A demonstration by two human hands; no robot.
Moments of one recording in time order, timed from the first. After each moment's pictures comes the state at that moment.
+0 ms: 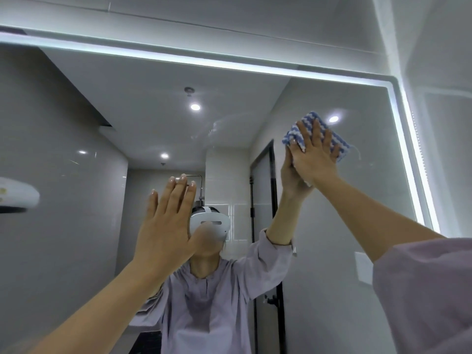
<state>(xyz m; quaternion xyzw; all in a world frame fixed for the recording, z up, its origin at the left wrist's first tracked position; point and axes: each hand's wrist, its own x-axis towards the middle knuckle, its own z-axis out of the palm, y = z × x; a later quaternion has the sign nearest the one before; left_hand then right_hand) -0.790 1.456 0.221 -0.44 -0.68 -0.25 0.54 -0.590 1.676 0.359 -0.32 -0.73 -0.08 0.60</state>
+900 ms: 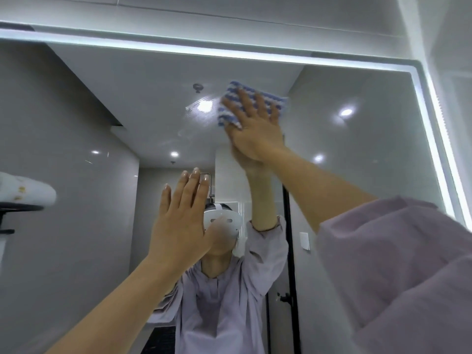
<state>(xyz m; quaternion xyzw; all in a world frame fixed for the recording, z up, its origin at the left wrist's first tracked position) -0.790 1.456 0.221 -0.43 -0.66 -0.26 0.55 -0.682 1.578 0.392 -0.18 -0.77 -0.25 0.55</state>
